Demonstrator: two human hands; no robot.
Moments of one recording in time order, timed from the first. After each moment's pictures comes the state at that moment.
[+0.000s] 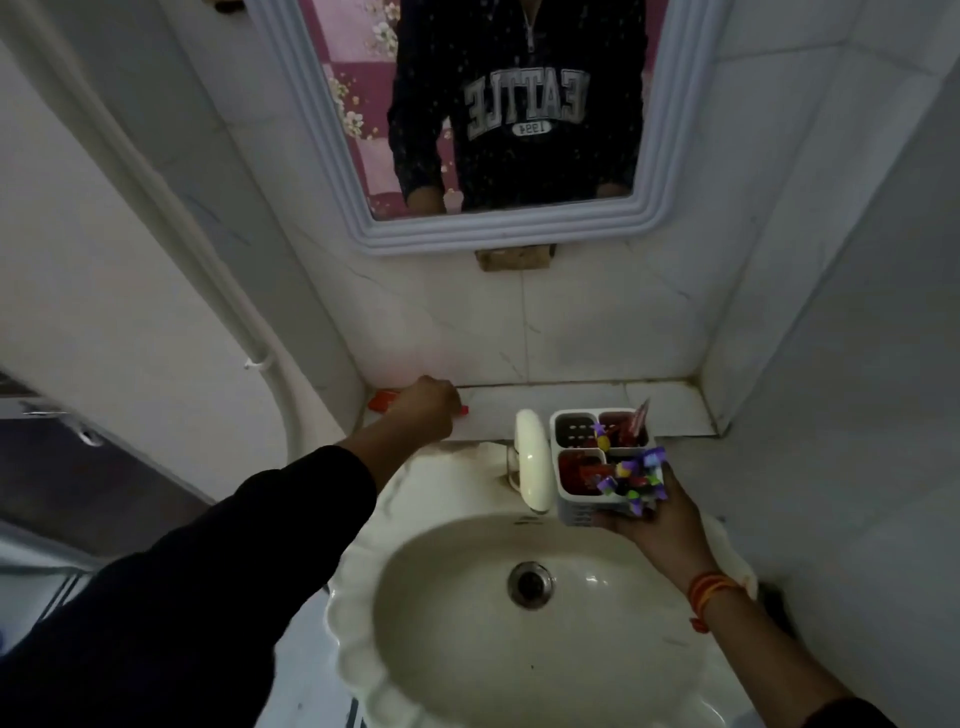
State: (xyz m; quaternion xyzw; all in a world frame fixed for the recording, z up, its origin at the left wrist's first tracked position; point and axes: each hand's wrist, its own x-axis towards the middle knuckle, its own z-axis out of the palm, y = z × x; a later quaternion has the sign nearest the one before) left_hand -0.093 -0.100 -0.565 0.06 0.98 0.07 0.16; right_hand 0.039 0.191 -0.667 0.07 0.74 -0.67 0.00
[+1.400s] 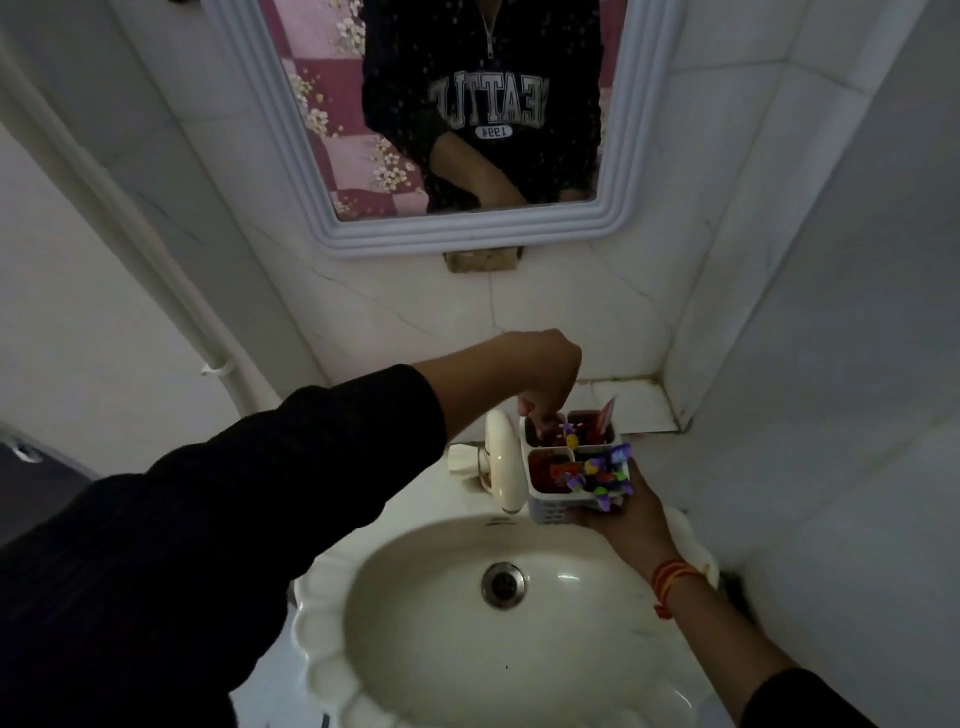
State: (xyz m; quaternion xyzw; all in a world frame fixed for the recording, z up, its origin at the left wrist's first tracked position) left_hand -0.101 0.055 -0.485 0.30 0.92 -0.05 0.25; right_hand 0.037 0.189 -0.664 0.10 0.76 -0.64 0.02
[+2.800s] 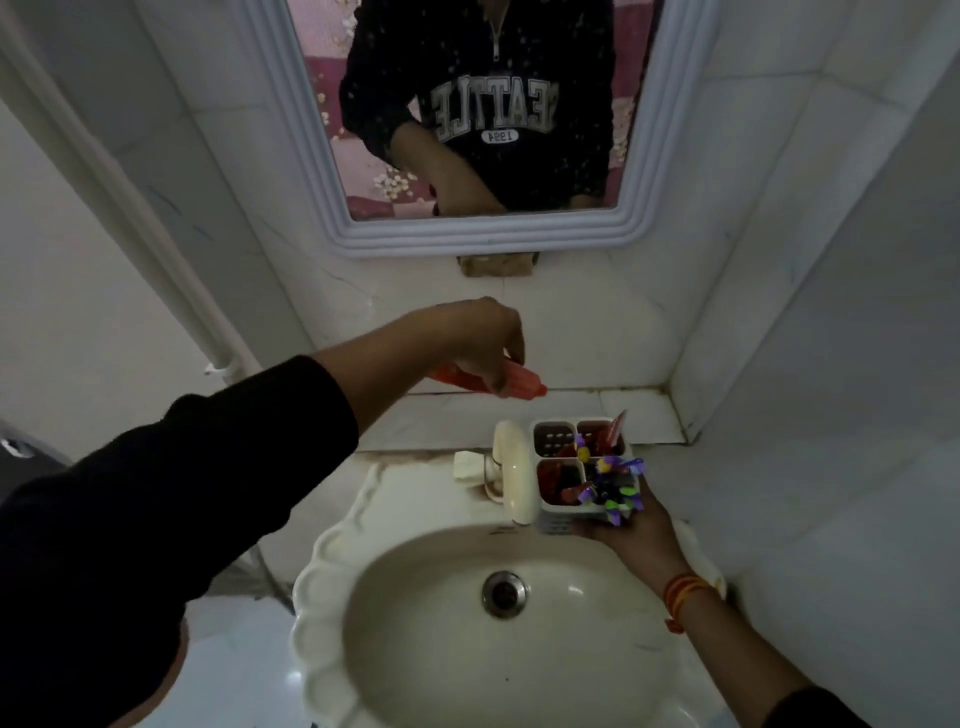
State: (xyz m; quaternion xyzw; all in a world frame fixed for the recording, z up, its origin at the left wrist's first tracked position) left_hand -0.126 -0.018 -0.453 0.27 0.94 -0.08 0.18; right_hand 0.033 0.189 -0.669 0.11 0.79 -0.61 0.02
